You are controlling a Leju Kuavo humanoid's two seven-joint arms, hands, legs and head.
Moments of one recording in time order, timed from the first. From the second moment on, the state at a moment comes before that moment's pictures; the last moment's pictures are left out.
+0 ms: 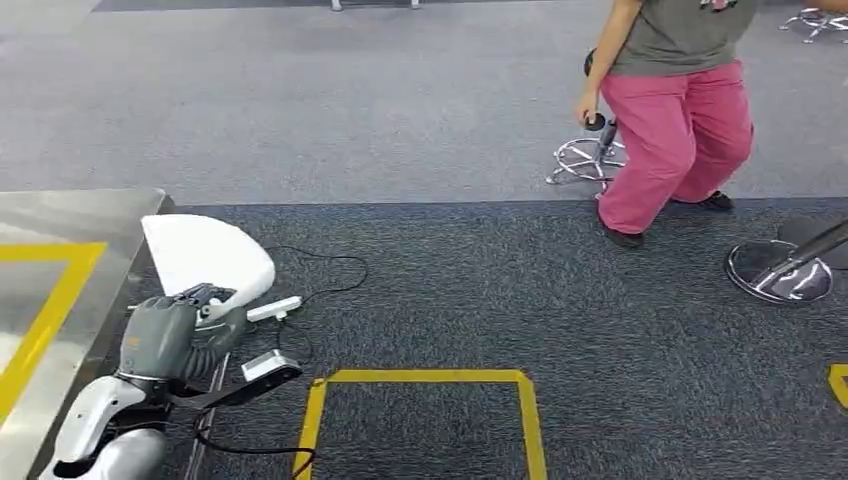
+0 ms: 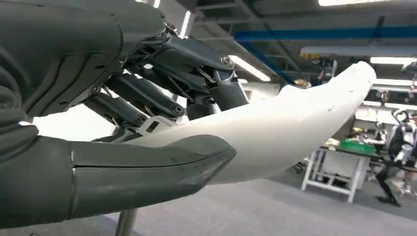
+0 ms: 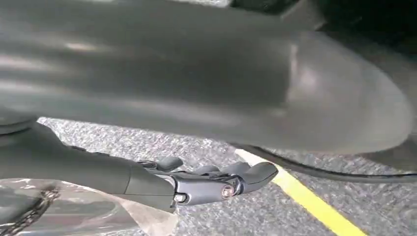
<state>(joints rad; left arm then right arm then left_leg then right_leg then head) 0.10 0.13 -0.23 -1.78 -1.03 0.27 -0.03 0.04 -0.02 0.39 -0.01 0.43 -0.06 -0.52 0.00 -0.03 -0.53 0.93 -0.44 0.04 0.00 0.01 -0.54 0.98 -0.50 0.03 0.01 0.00</state>
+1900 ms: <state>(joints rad) 0.08 0.10 -0.24 -1.78 -1.04 0.24 -0.02 0.01 -0.03 0.25 0.00 0.48 -0.01 -0.47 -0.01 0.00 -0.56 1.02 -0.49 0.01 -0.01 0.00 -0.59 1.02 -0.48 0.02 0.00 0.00</state>
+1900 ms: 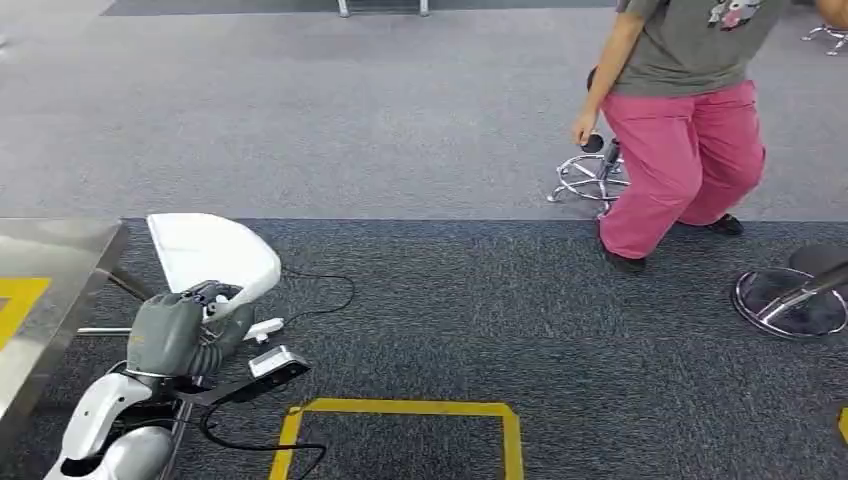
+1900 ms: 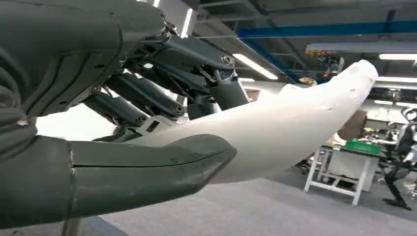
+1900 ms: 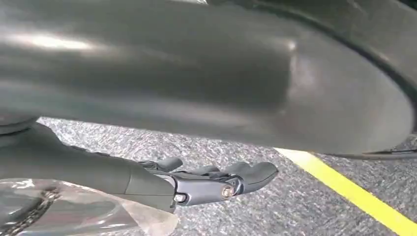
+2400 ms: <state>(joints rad) 0.08 0.10 -0.23 -1.78 -1.04 0.23 -0.02 0.00 -0.02 0.23 0.00 0.50 -0.01 -0.48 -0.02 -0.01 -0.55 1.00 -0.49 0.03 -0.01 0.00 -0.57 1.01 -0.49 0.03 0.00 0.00</state>
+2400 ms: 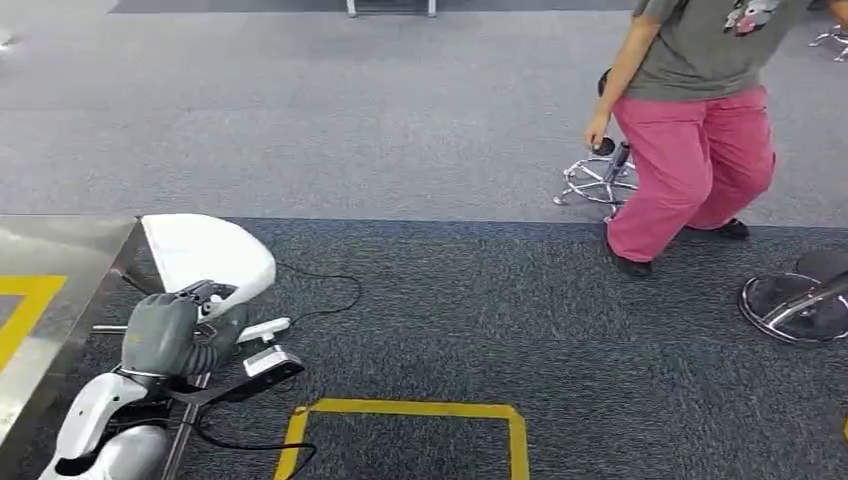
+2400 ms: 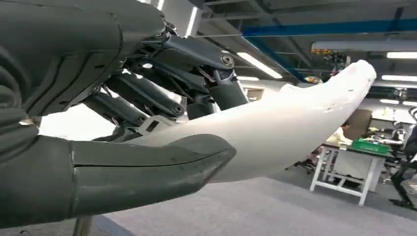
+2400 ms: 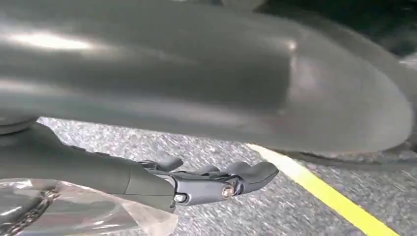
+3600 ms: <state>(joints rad) 0.08 0.10 -0.23 -1.78 -1.04 0.24 -0.02 0.01 -0.02 0.21 0.00 0.58 -0.04 -0.50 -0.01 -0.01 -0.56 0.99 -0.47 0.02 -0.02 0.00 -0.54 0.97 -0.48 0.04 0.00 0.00</state>
